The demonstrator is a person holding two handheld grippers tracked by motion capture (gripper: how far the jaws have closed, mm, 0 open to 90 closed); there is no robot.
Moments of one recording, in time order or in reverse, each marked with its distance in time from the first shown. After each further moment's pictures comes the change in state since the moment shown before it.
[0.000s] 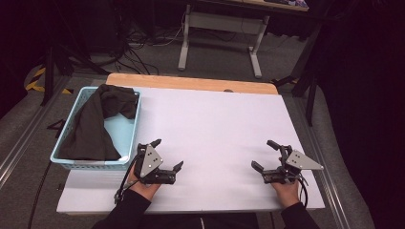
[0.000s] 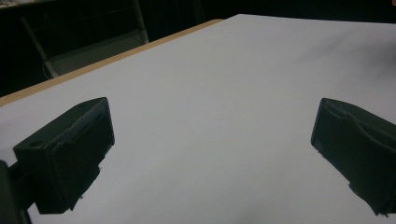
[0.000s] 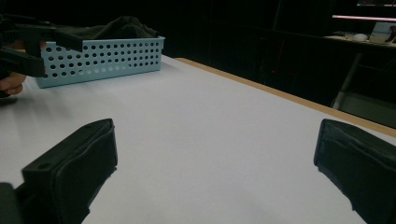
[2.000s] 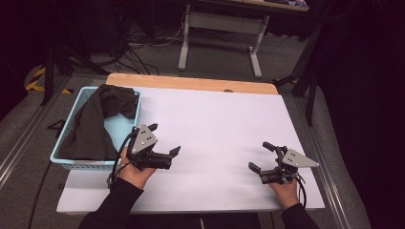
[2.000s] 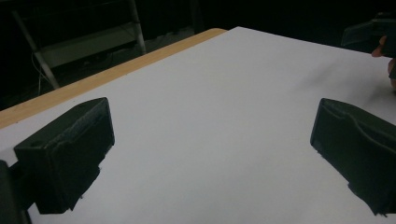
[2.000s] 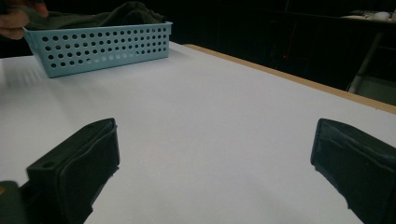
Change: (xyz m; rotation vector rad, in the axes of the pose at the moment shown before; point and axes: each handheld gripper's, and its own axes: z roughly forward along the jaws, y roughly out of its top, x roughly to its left) left arm 0.032 0.064 -0.015 0.056 -0.044 -0.050; right arm 0.001 -0.003 0.007 0.062 0.044 0.031
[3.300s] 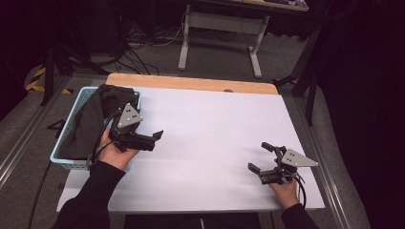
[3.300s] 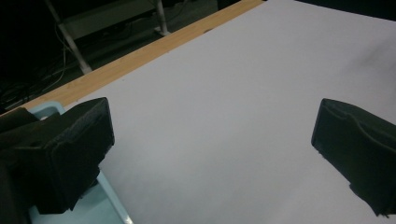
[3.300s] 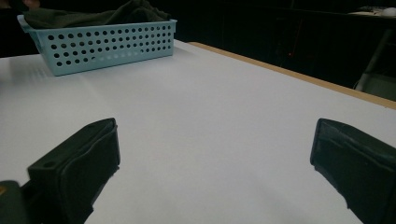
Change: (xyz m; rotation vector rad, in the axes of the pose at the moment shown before) left arm 0.057 0.023 -0.016 0.140 0.082 -0.006; right arm 0.001 0.000 0.001 0.003 0.011 0.005
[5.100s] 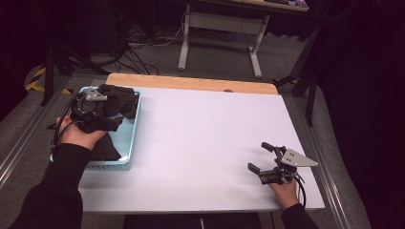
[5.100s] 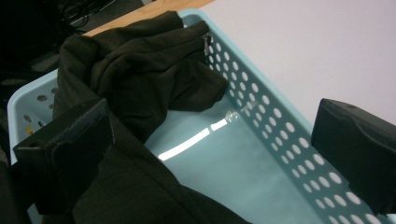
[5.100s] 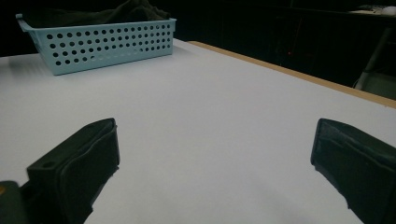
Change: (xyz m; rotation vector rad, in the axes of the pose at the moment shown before) left arm 0.099 -0.011 -0.024 0.293 0.196 -0.097; right arm 0.000 0.000 0.001 0.008 0.000 0.003
